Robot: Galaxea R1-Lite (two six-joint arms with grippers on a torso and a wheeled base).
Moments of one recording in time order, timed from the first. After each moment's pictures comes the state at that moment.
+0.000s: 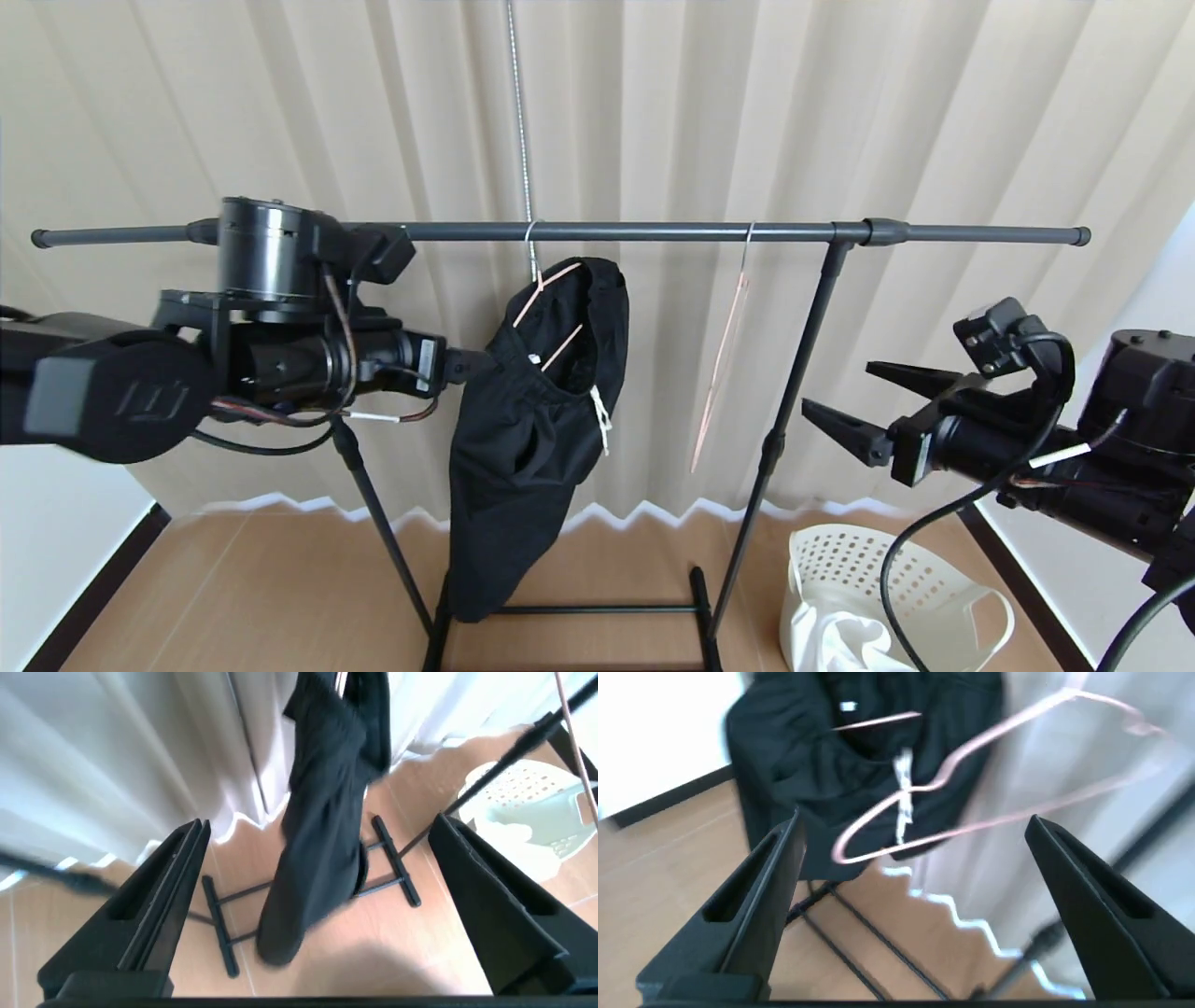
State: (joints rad) left arm -0.32 1.72 -1.06 -0.19 0.01 0.05; right arm 0.23 1.63 -0.49 -0.94 0.25 -0.04
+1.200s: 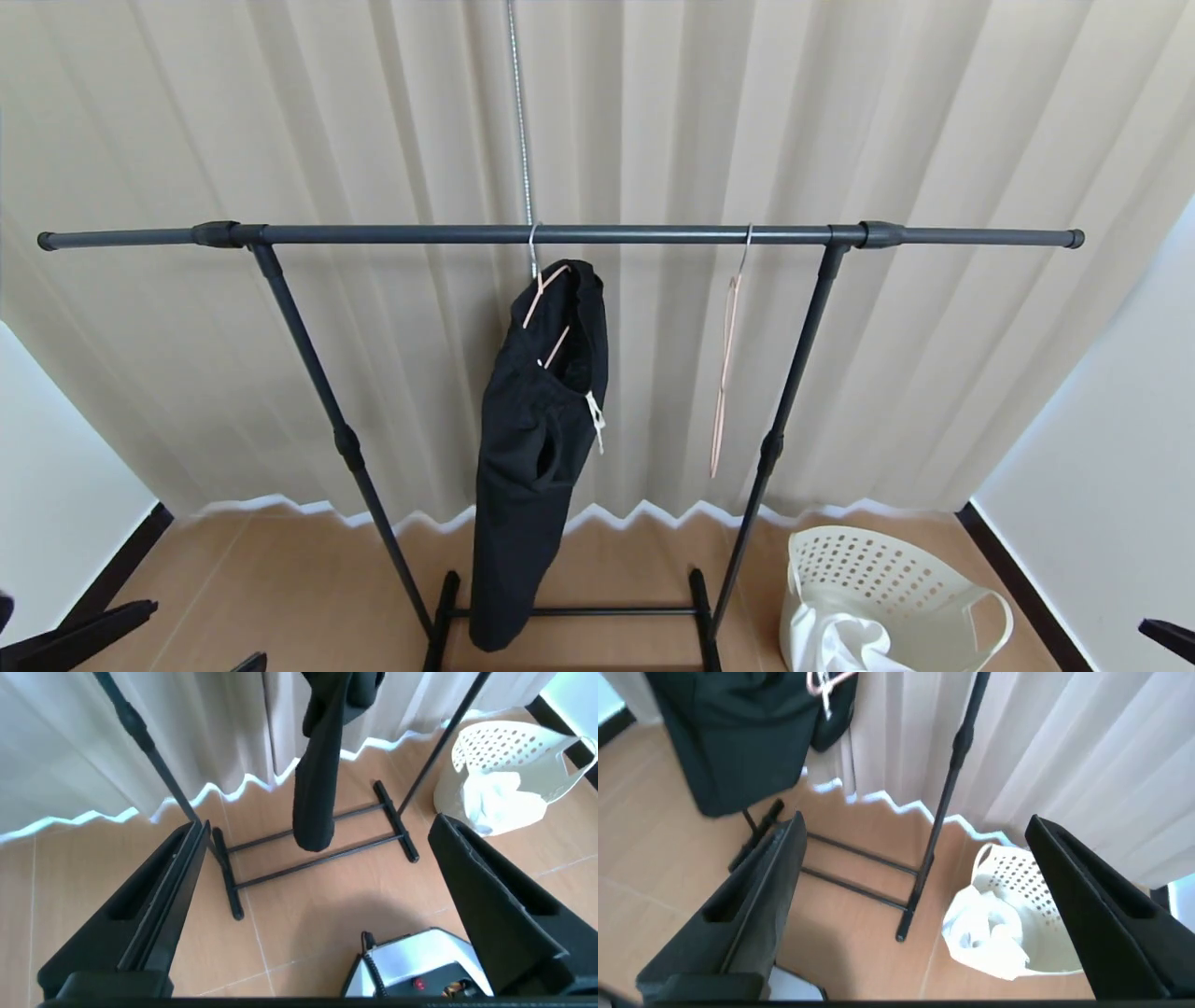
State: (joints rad) left arm -0.29 0.74 -0.16 -0.19 0.00 0.06; right arm 0.37 0.54 -0.06 -0.16 -0.03 -0.04
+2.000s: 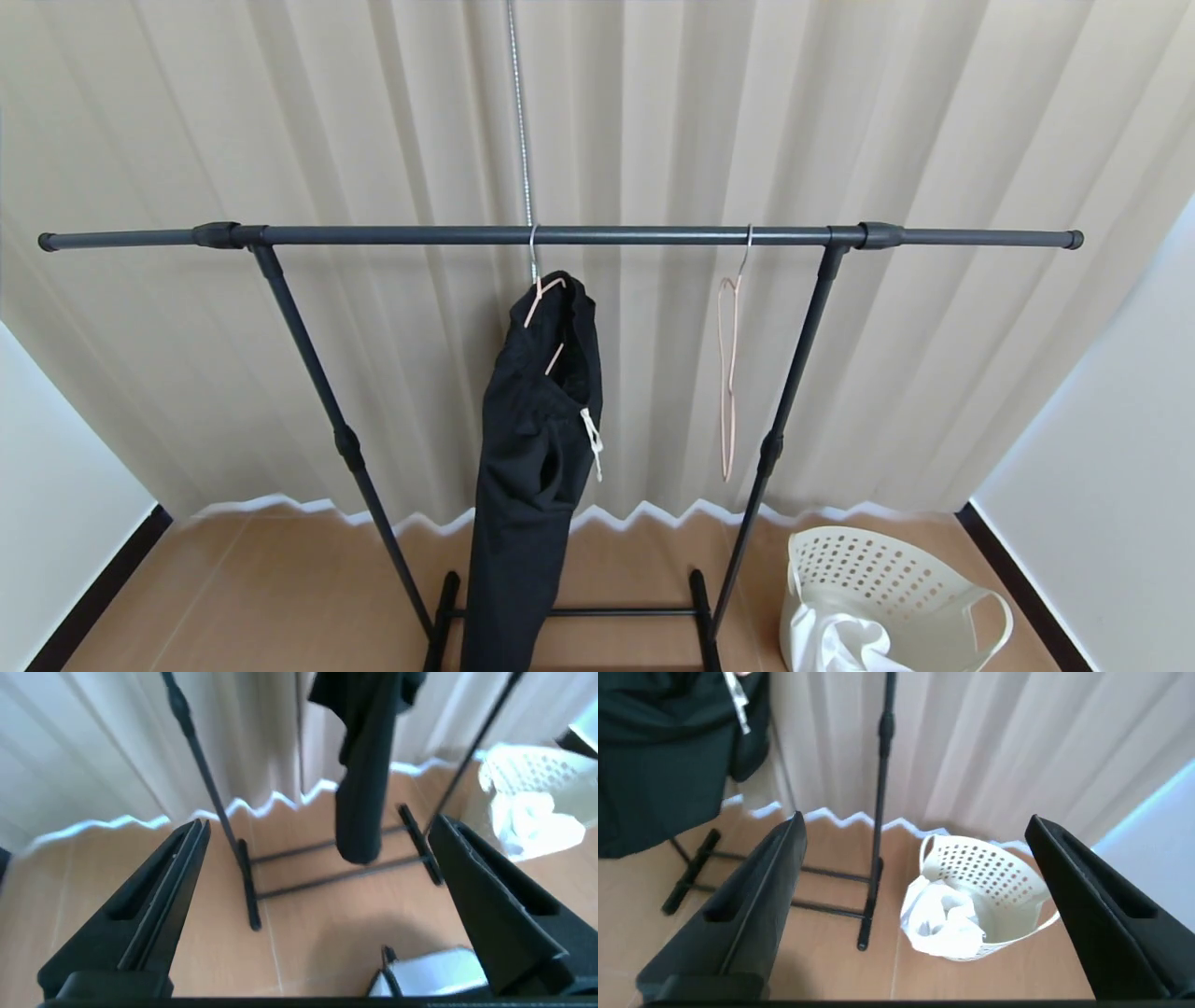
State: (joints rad) left arm -0.19 0.16 -0.07 0.15 0.05 0.09; right arm 0.12 0.13 -0.03 0.07 -0.05 -0.05
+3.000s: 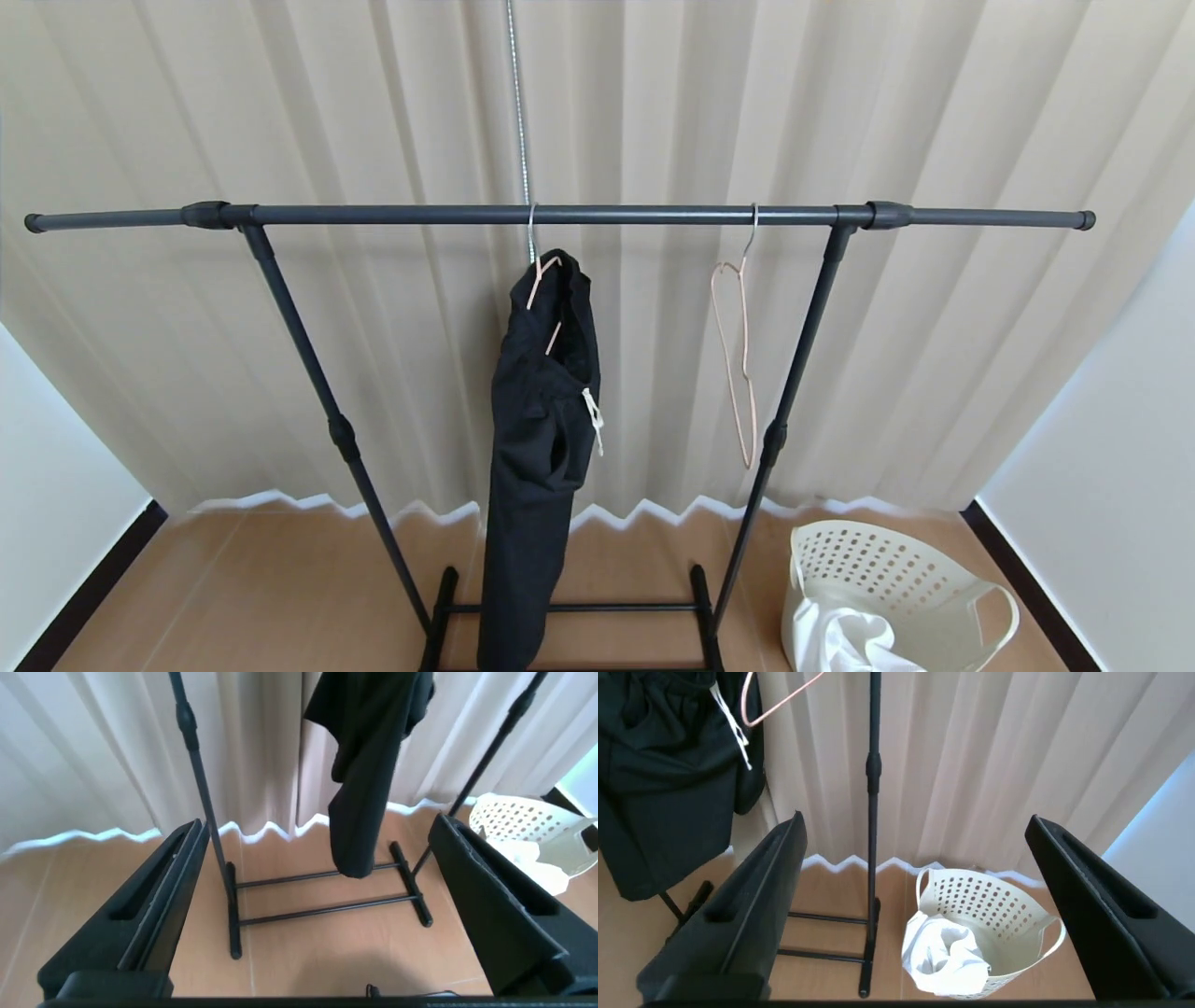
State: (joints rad) left arm -0.17 0.09 -0.05 0.12 0.00 0.00; right arm 0.01 0.00 -0.03 0.06 0.03 -0.01
